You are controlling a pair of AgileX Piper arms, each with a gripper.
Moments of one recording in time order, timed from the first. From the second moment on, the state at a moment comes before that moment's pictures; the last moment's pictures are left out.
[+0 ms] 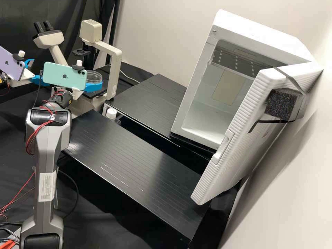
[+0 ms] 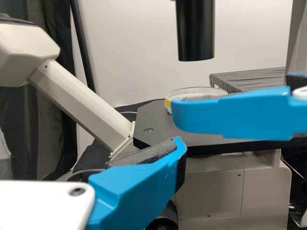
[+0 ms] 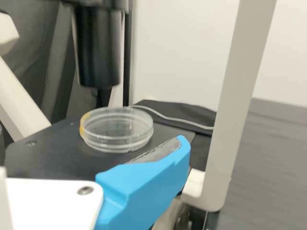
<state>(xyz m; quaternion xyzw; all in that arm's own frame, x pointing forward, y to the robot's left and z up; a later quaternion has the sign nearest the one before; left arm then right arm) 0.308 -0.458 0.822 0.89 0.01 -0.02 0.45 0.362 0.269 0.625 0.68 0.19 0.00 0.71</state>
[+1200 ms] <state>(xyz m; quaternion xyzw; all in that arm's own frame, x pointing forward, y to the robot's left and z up) 0.308 -0.458 0.822 0.89 0.01 -0.02 0.45 0.400 0.272 0.582 0.67 0.15 -0.04 0.72</state>
